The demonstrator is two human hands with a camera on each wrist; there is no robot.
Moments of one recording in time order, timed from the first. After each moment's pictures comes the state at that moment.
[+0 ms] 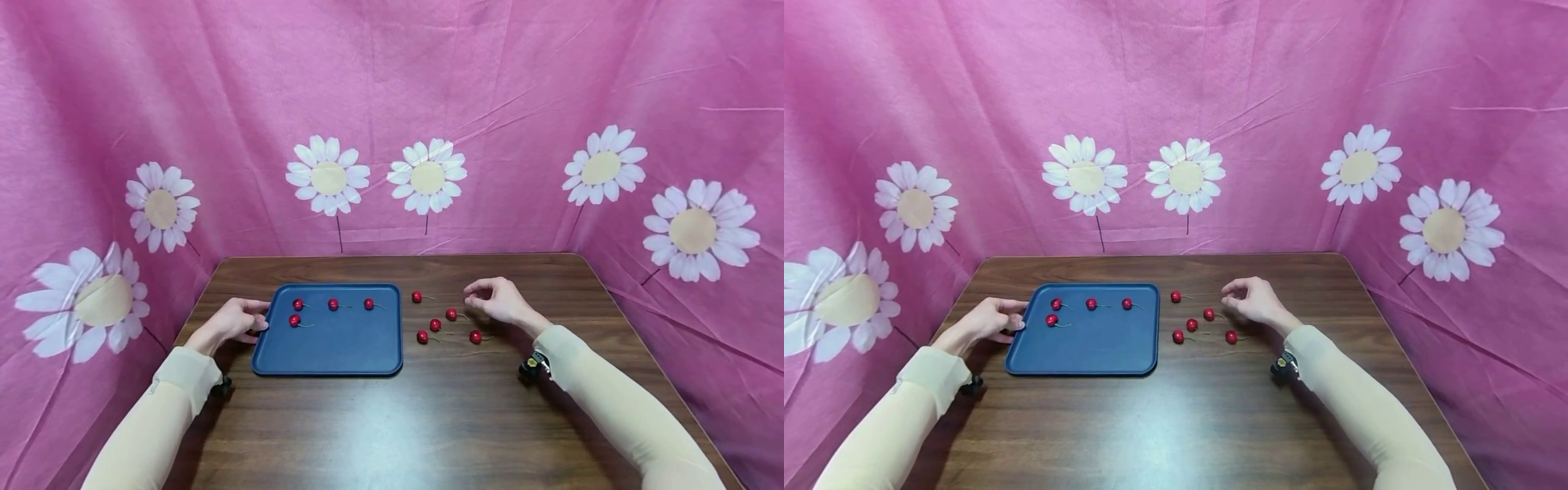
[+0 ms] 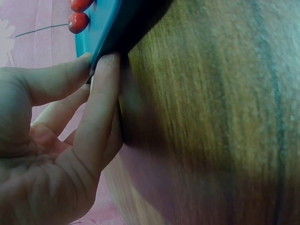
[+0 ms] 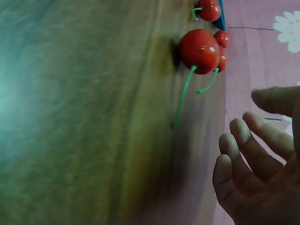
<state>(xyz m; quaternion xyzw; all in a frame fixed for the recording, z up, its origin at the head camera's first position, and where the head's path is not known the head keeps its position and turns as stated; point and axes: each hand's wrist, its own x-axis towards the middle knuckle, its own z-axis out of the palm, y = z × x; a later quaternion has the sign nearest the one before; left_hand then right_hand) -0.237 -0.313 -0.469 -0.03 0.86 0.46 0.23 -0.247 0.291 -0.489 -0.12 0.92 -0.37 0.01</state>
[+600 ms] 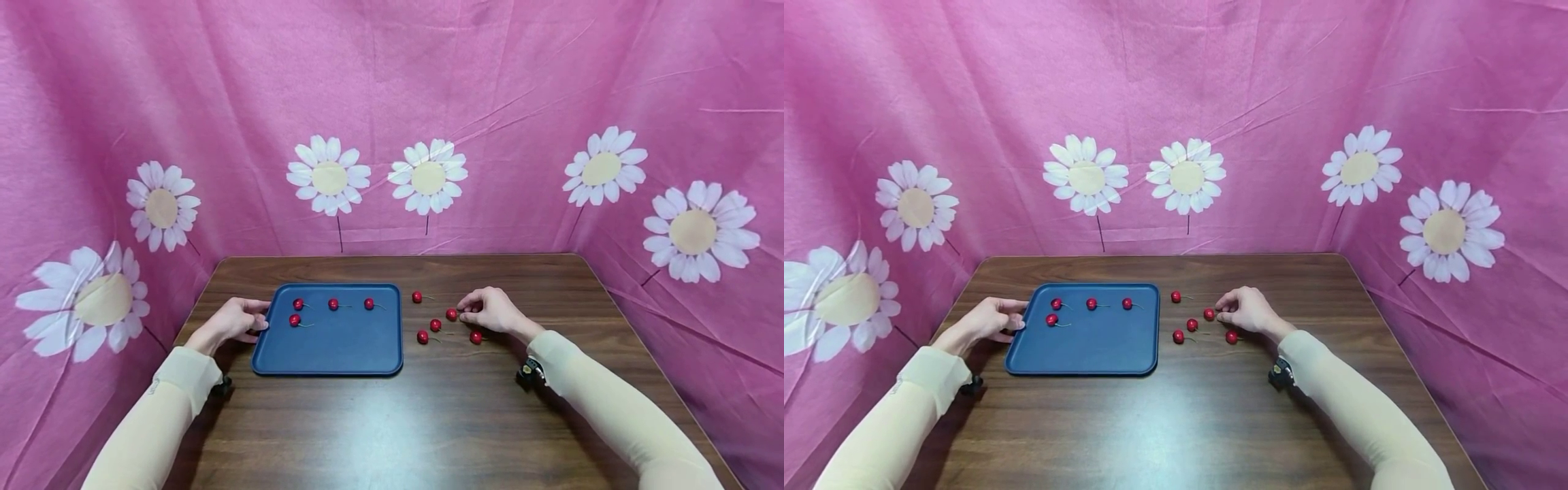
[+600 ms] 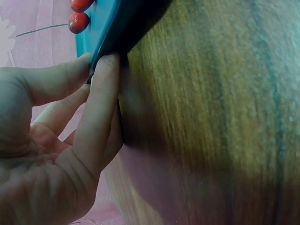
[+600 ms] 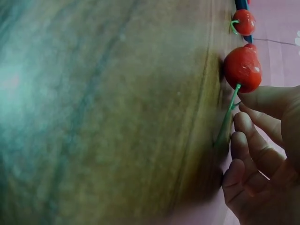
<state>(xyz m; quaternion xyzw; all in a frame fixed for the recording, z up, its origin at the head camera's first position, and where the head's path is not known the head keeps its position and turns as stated) -0.239 -0.315 -0.471 -0.03 0.86 0.46 0.23 -0.244 0.282 -0.505 -0.19 0.93 -0.32 0.02</state>
